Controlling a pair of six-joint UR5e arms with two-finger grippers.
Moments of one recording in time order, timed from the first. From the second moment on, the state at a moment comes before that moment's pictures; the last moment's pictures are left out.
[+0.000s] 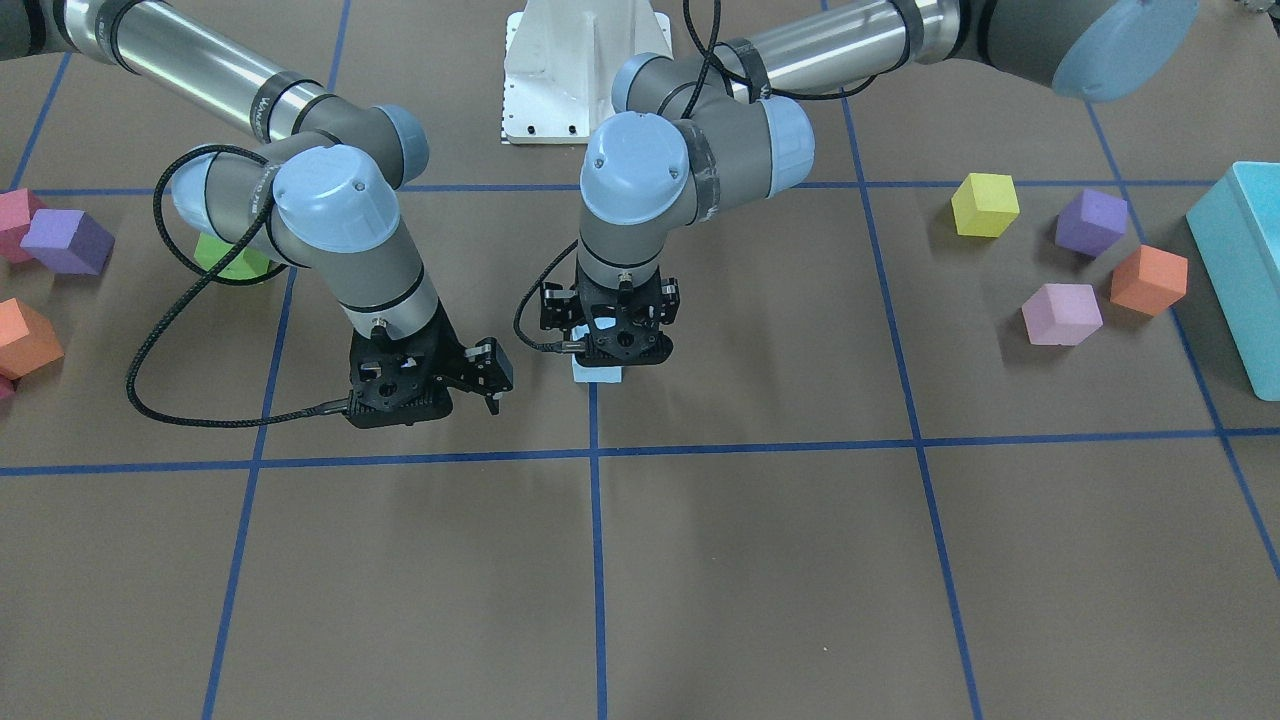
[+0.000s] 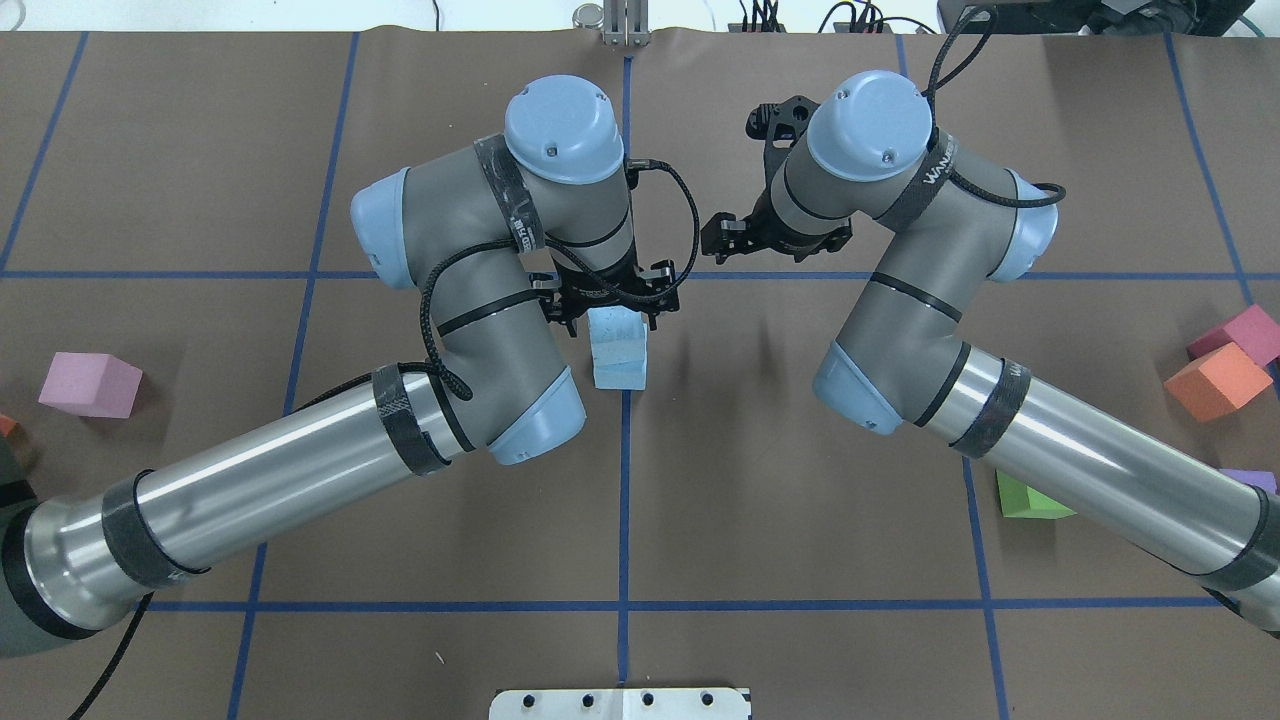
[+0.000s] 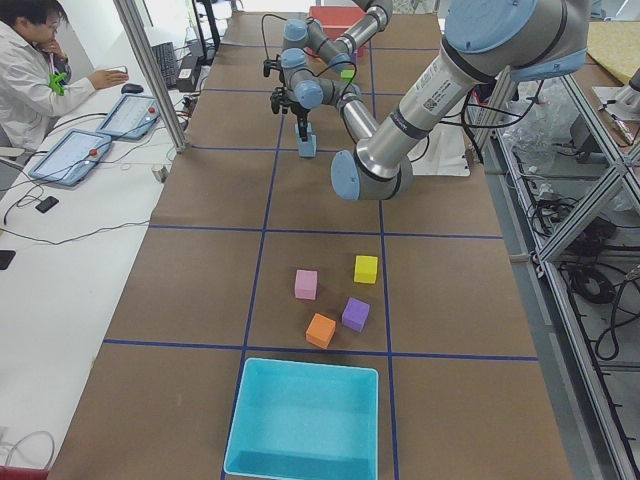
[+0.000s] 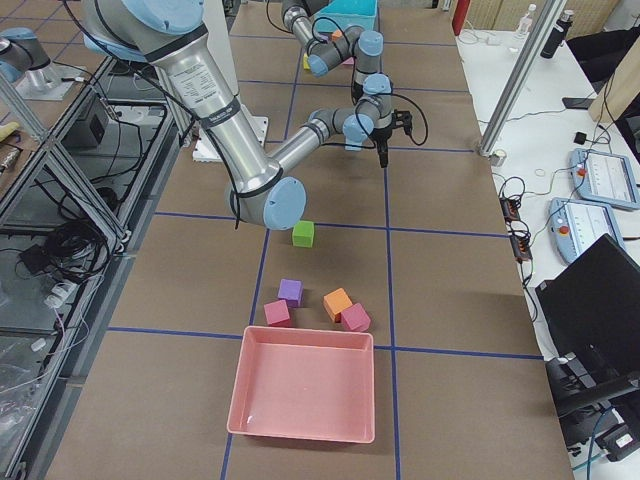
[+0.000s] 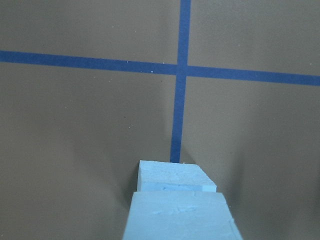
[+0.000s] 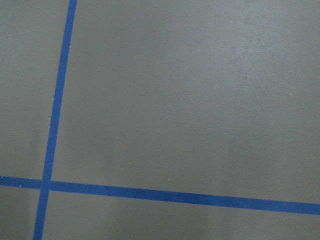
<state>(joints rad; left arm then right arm) -0.61 -2.52 -1.35 -1.62 -2.05 -1.21 0.72 -0.92 1.50 -1.31 1.92 1.03</state>
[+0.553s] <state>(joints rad) -0.66 -2.48 -1.45 -1.59 -2.10 -1.19 0.75 -0.98 1.56 -1.30 1.91 0.96</state>
